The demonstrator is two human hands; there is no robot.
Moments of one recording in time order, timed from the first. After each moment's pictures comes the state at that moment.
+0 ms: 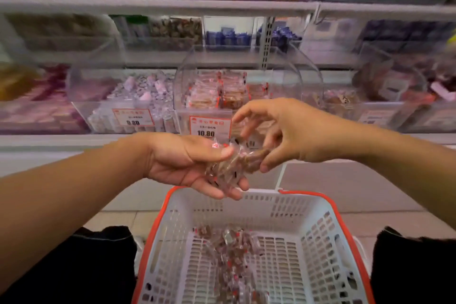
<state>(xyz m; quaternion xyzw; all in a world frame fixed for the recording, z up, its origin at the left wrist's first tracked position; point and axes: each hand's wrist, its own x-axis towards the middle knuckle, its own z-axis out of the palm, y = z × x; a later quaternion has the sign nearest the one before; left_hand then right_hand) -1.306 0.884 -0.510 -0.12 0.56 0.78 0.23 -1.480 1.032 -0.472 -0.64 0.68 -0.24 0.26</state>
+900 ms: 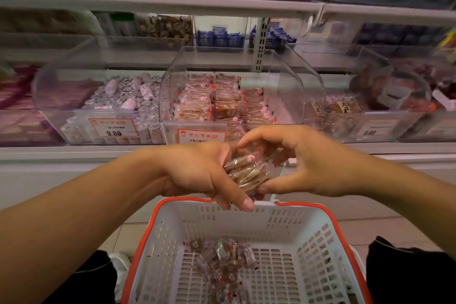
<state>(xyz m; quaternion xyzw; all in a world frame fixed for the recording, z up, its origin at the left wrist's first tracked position) -1.343 0.896 -0.508 -0.13 0.73 0.66 0.14 -1.499 1.038 -0.495 -0.67 0.65 -0.28 0.23</state>
